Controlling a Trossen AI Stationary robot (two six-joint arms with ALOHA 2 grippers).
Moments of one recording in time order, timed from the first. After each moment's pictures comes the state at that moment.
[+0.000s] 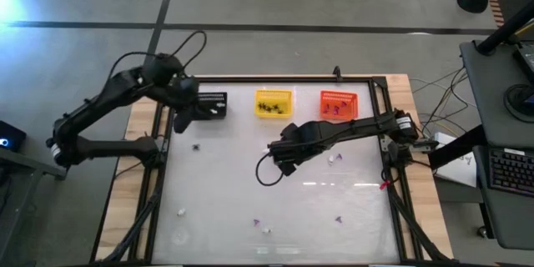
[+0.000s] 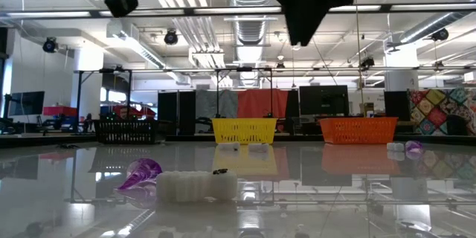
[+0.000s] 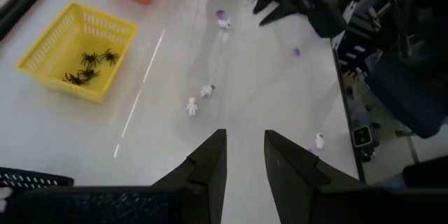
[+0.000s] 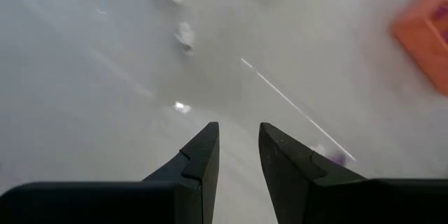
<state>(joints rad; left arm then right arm) 0.61 0.98 1.18 -1.00 0.61 0.08 0.15 1.94 1.88 -1.44 0.21 1.02</state>
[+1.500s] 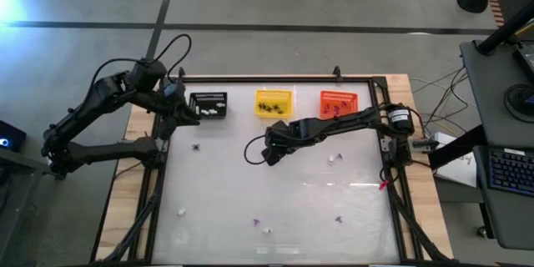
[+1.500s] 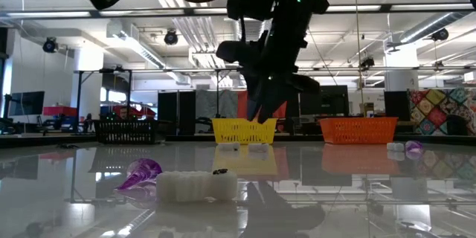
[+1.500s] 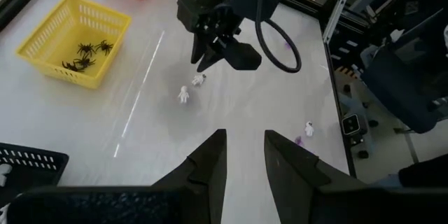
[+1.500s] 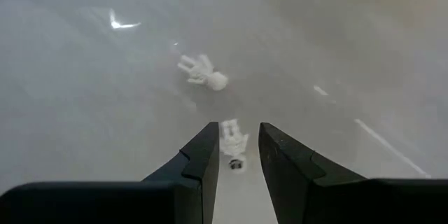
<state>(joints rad) 0.61 0.86 1.18 -1.10 0.61 0.09 -0.03 1.94 1.40 -0.63 0.10 0.88</state>
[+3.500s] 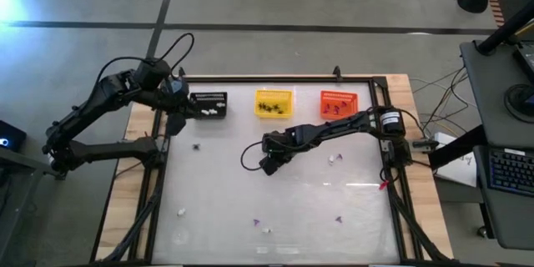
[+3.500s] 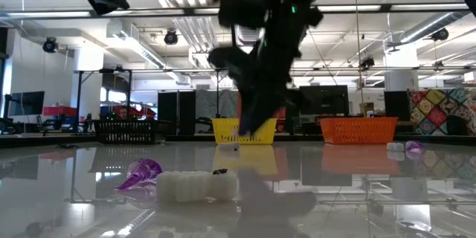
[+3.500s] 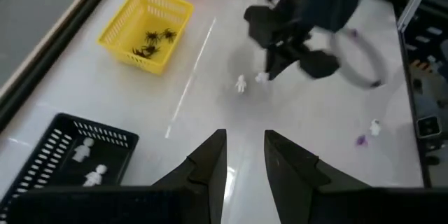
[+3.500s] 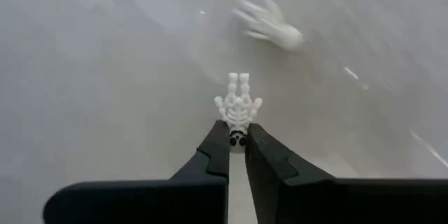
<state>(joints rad) 0.61 0.90 1.18 -1.10 0.40 0.12 -0.01 2.02 1.40 -0.54 -0.05 0.85</state>
